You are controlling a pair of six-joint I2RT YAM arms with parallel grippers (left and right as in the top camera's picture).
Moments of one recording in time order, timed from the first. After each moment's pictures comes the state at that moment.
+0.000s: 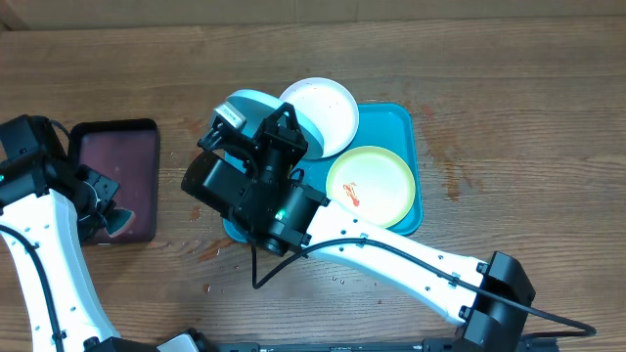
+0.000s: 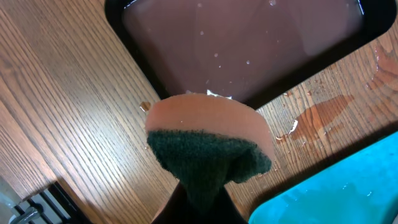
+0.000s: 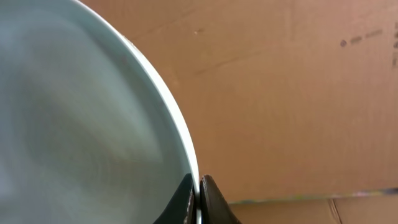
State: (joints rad) left arm 0.49 1.41 1.34 -1.25 -0.08 -0.60; right arm 1.09 1.90 1.77 -0.67 1.24 -0.37
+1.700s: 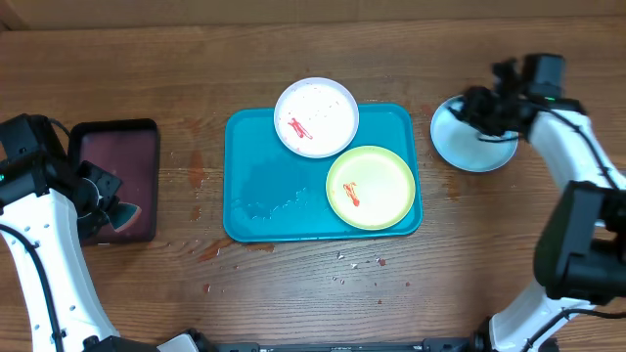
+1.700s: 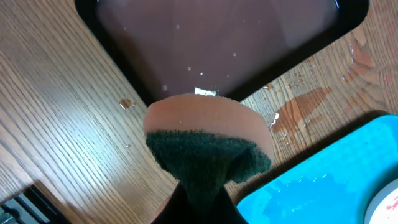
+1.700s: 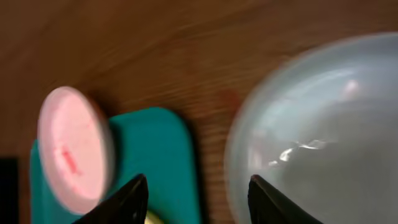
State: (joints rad) left arm 0.49 1.41 1.33 -1.23 -0.01 -0.60; right arm -0.11 1.91 1.36 -0.45 -0.53 0.25
